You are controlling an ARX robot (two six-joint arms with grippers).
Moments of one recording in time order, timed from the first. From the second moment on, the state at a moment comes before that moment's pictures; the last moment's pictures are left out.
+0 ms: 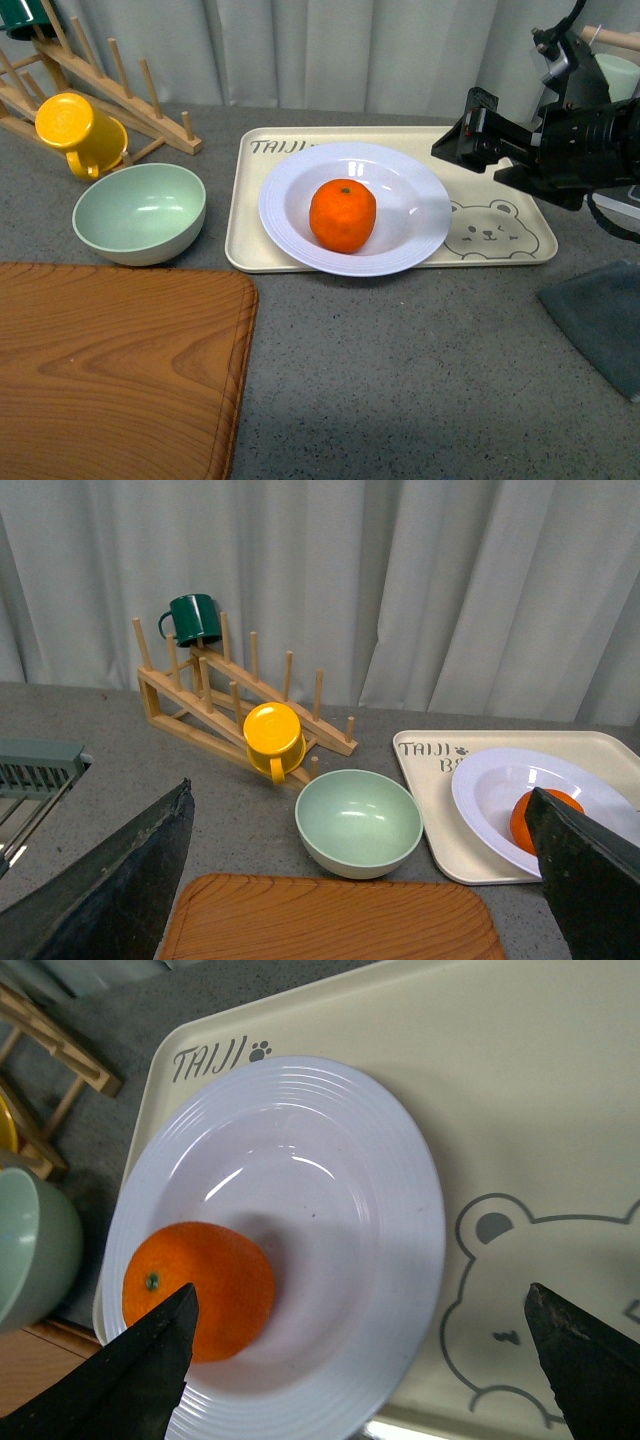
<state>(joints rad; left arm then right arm) 0.00 0.00 0.02 0.00 0.00 0.00 0.13 2.11 1.01 0.42 -0.41 0.30</state>
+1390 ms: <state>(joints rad) 0.00 0.00 0.02 0.00 0.00 0.00 0.36 0.26 0.05 0.05 0.37 -0.16</state>
